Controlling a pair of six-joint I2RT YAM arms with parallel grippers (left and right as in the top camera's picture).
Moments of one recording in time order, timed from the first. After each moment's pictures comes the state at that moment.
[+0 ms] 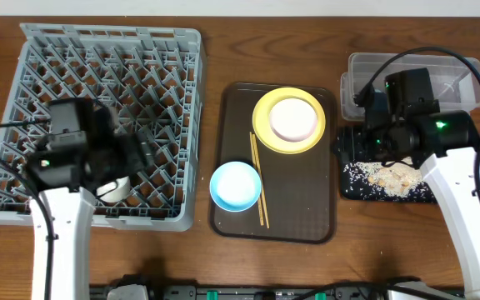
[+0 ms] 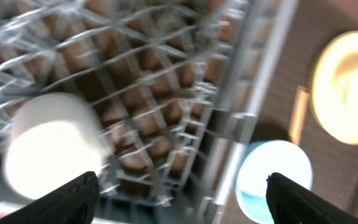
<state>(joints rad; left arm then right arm) 0.12 1.20 1.14 -1.08 0.21 -0.25 0.15 1.40 1.30 -1.14 -0.26 0.13</state>
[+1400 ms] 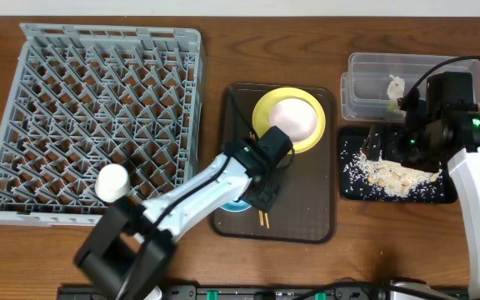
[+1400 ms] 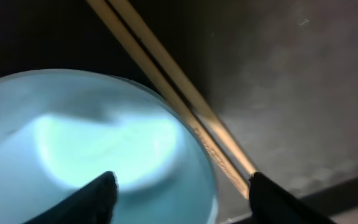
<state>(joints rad) -0.77 1.76 1.14 -0.86 0.03 -0.25 -0.05 1.40 1.30 -1.21 -0.19 0.16</state>
